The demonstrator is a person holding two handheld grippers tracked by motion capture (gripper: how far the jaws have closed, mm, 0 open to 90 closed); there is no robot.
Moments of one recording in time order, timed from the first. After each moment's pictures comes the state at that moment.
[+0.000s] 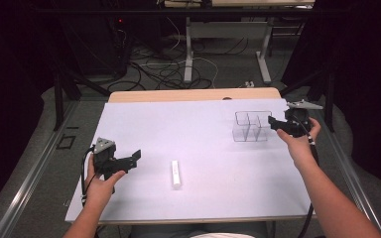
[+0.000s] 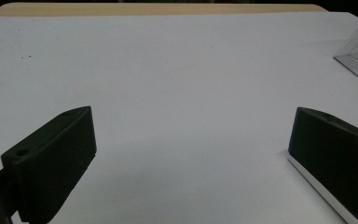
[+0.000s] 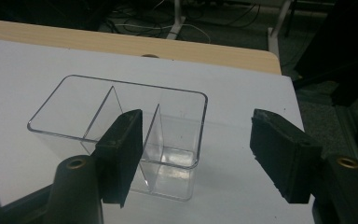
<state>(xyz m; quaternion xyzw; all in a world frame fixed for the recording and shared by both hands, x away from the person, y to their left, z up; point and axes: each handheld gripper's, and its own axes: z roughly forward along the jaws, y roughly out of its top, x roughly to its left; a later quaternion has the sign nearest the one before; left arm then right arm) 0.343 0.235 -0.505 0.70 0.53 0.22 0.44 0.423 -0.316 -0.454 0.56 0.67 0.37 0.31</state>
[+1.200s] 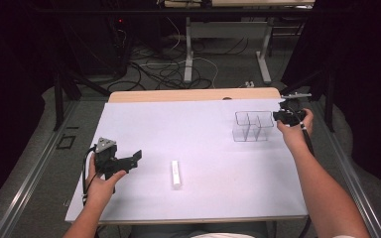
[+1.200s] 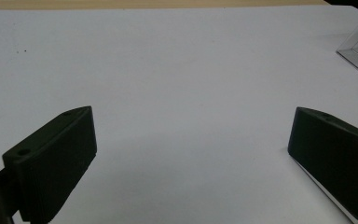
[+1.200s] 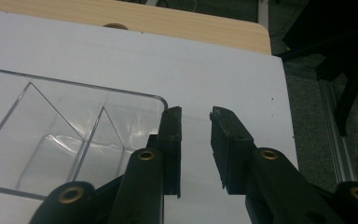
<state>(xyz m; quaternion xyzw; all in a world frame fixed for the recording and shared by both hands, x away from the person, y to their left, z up) 0.346 0.234 -0.508 0.71 0.52 0.21 0.43 0.475 -0.324 -0.471 0.59 0.69 0.30 0.29</state>
